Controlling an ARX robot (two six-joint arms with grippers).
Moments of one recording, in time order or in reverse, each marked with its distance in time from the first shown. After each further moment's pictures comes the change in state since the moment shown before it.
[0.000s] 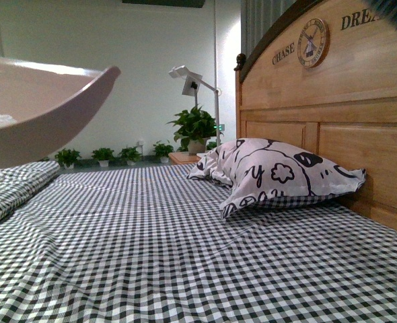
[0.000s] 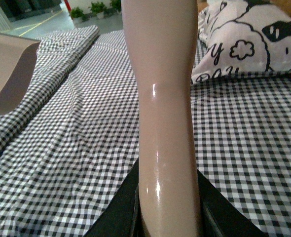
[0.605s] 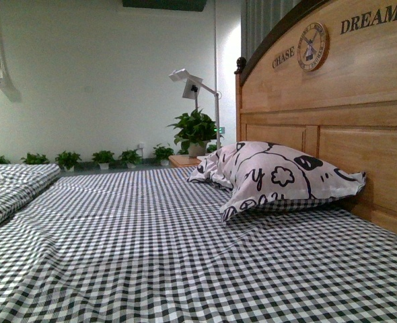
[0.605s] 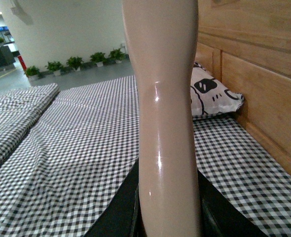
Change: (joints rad) left arm -0.217 -0.502 -0.136 -0.198 -0.359 -0.080; right arm 0.070 -0.211 -0.007 -0.061 0.324 0.033
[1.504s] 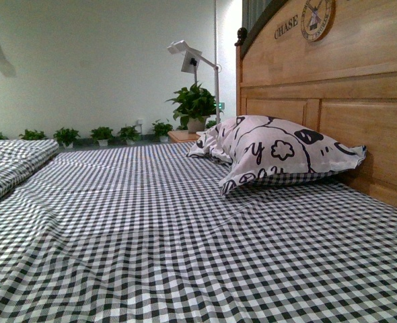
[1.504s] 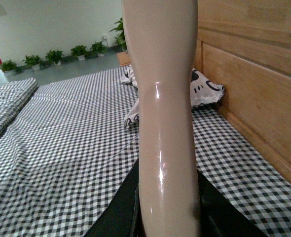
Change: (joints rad) left arm -0.055 -0.069 -0.022 -0.033 -0.064 -0.088; right arm 0.025 0.007 0.000 -0.026 0.098 -0.016
